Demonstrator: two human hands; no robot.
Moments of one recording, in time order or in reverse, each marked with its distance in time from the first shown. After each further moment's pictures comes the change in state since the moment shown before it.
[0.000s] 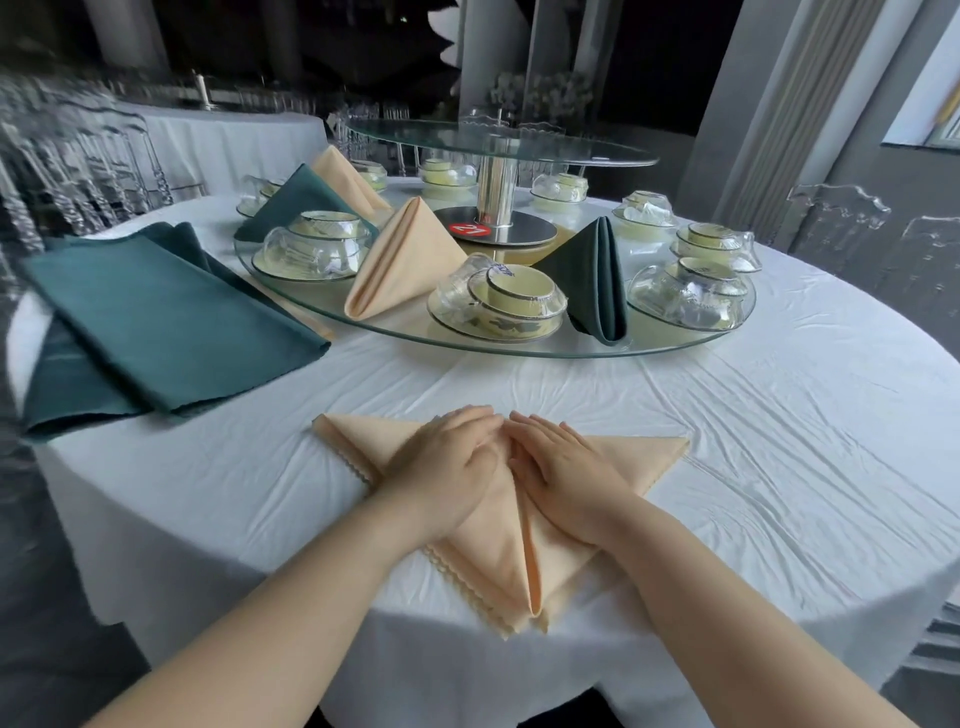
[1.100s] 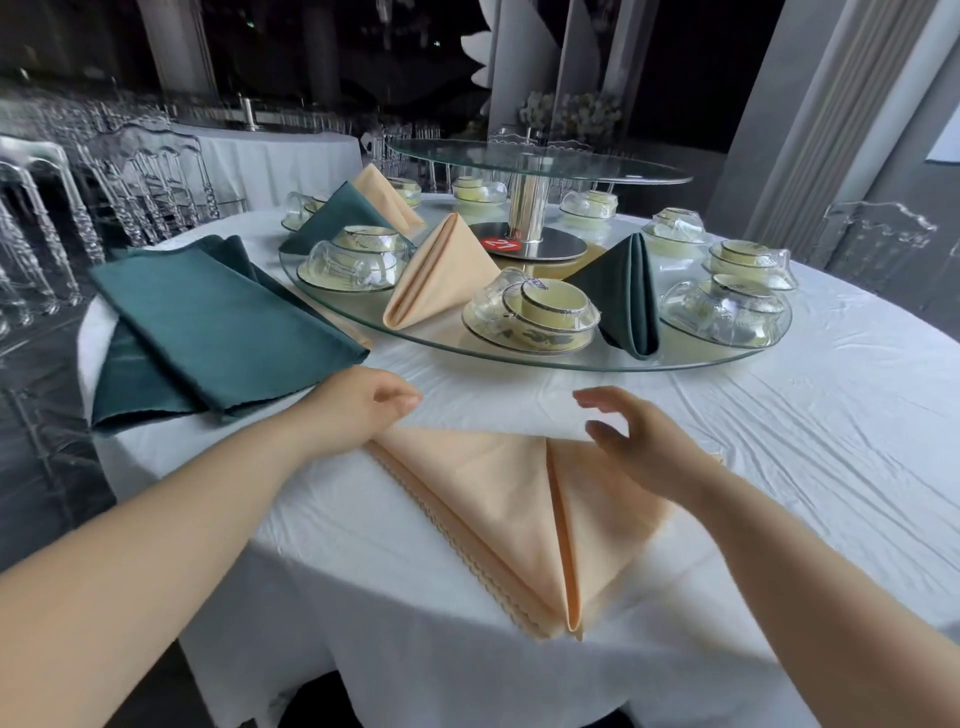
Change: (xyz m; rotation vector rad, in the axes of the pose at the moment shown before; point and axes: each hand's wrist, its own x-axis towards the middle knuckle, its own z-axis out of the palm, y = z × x) left_hand 0.010 -0.073 -0.076 0.000 0.057 -0.137; right_hand 0.004 0.014 -0.037 0.364 0.165 0.118
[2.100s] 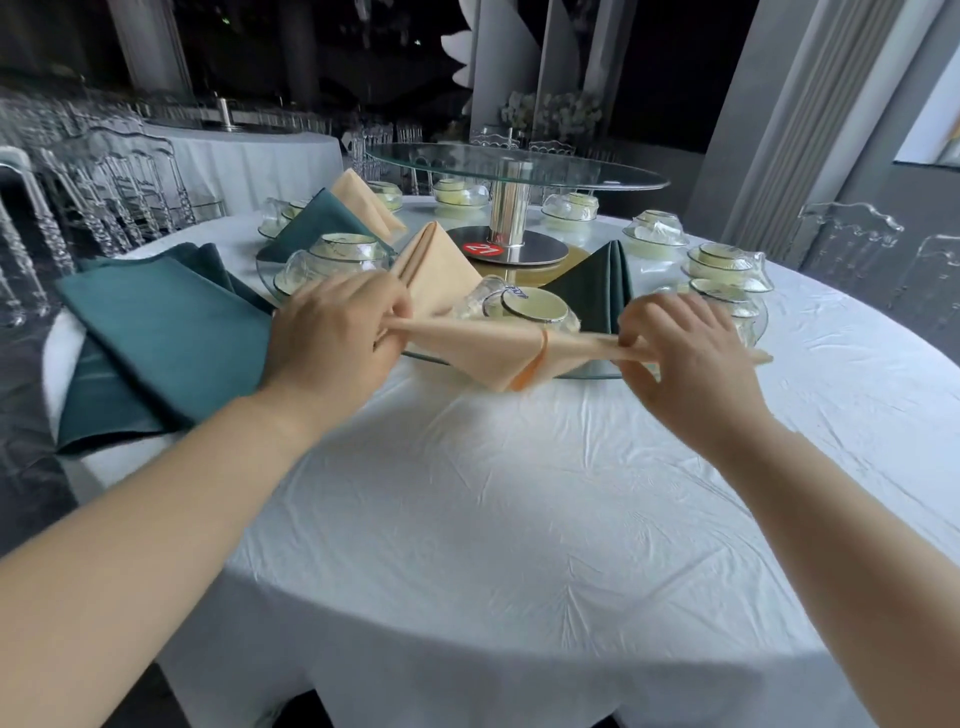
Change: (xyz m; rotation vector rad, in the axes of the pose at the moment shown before) left_hand -0.001 0.048 -0.030 0.429 0.694 0.577; right_hand 0.011 -0.015 -0.056 -0.642 0.576 -0.503
